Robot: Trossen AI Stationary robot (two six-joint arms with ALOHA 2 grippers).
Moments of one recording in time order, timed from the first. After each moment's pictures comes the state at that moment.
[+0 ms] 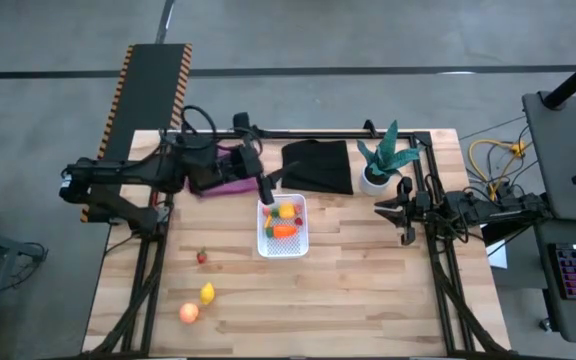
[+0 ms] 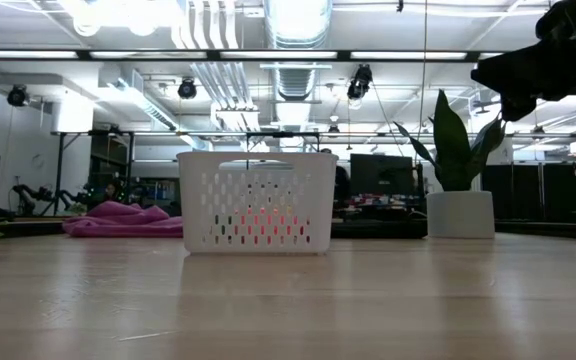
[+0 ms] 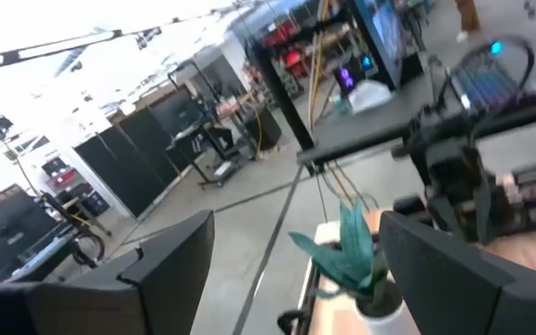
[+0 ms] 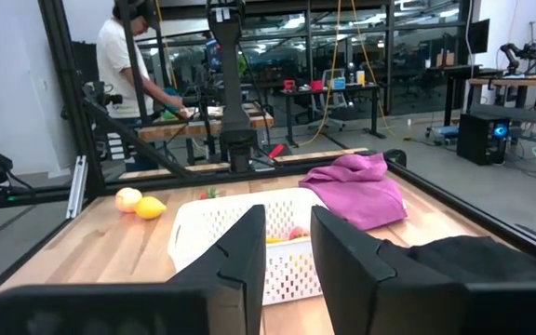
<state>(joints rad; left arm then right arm) -0.06 1.35 1.51 -0.11 -0.45 0.54 0.13 0.03 0.04 0.06 0.21 0.07</state>
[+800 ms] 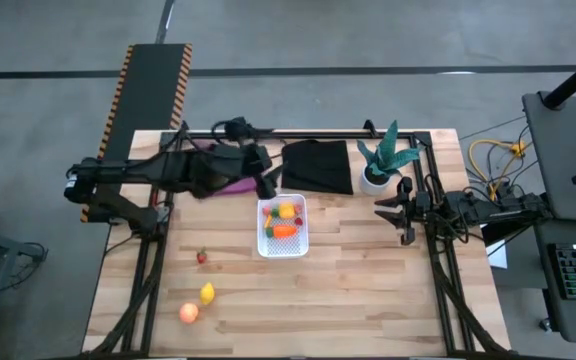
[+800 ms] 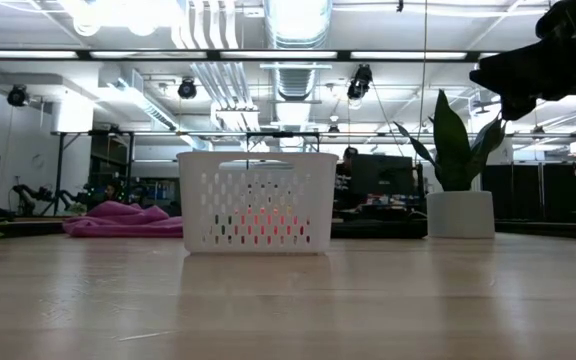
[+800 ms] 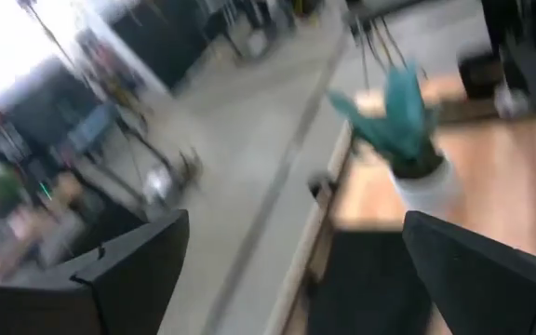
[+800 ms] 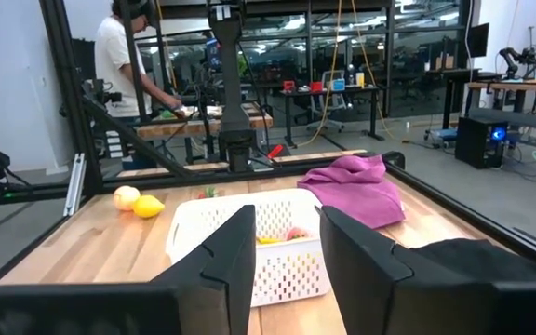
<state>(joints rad) -0.05 1.39 1.56 -0.49 -0.72 0.34 0.13 0.04 0.04 0.06 0.21 0.05</state>
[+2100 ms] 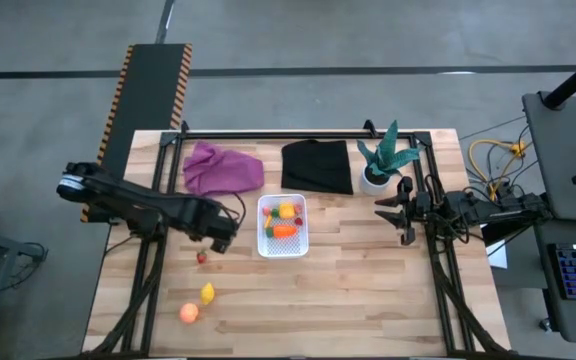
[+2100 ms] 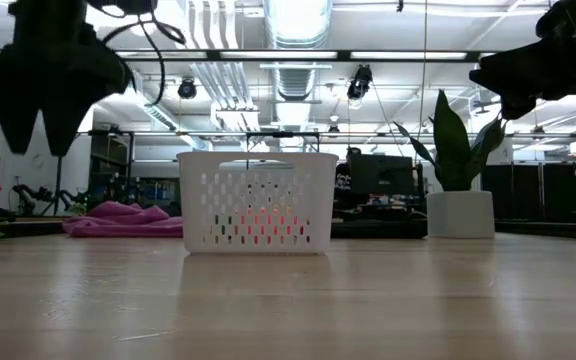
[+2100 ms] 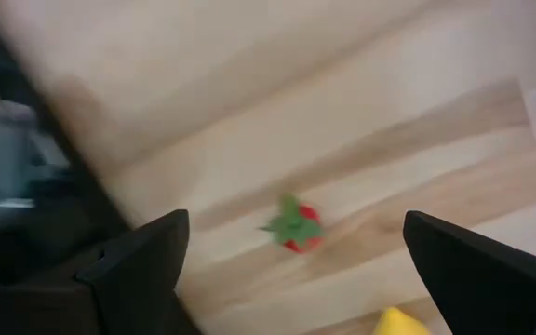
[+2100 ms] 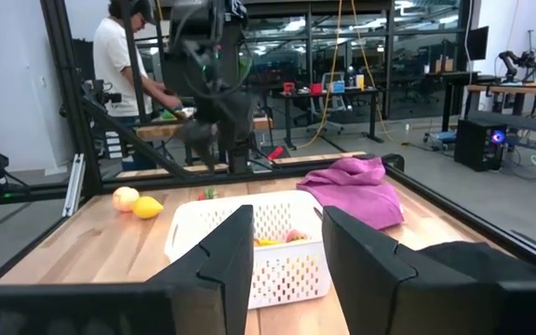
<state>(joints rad) -0.22 1.33 1.01 -1.29 -0.06 -1.33 0.13 0.03 0.04 0.06 0.21 0.04</state>
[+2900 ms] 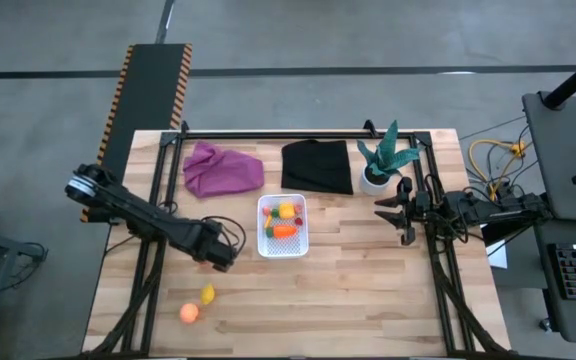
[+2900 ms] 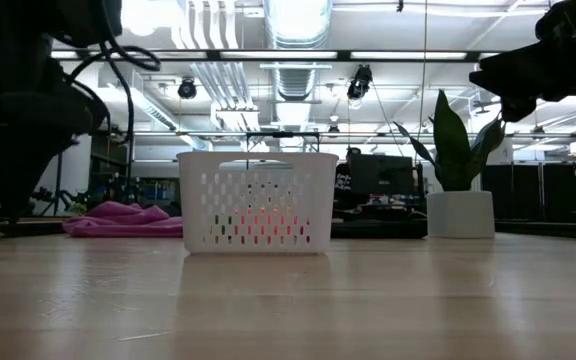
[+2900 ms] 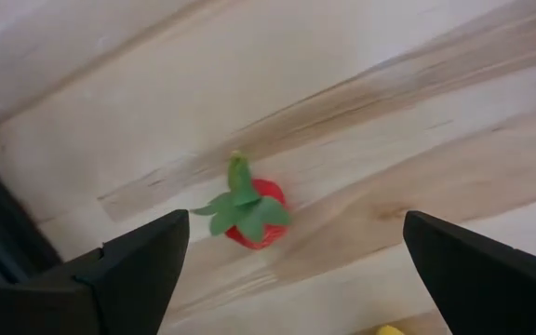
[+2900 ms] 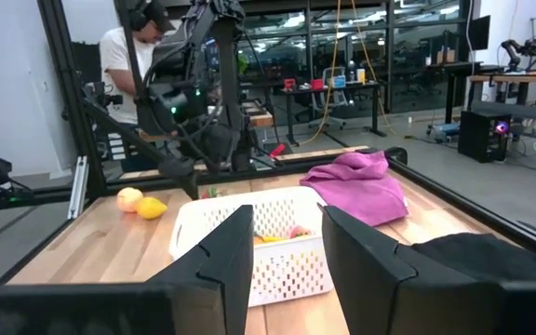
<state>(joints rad) -0.40 1.42 0.84 -1.02 -0.01 -1.52 0.13 0.04 0.04 0.06 0.21 0.08</state>
